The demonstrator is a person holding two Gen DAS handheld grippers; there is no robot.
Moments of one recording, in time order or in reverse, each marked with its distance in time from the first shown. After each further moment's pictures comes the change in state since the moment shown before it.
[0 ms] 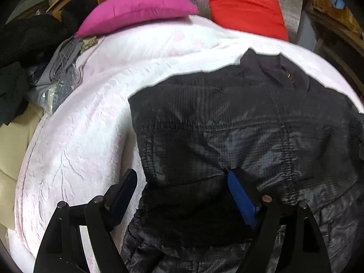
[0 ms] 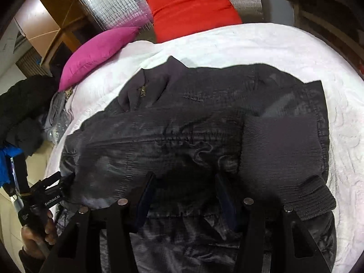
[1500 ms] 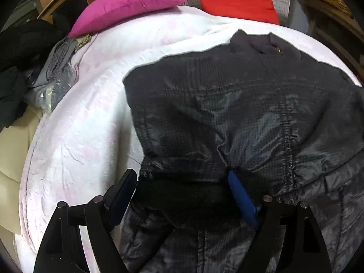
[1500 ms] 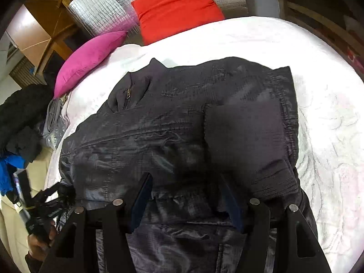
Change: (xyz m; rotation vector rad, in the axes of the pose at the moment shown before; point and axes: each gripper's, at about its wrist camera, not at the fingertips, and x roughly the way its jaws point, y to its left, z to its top) left arm 0.003 -0.021 -0.037 0.083 0.063 0.017; right arm -0.015 -0.030 -0.005 0.057 0.012 -0.022
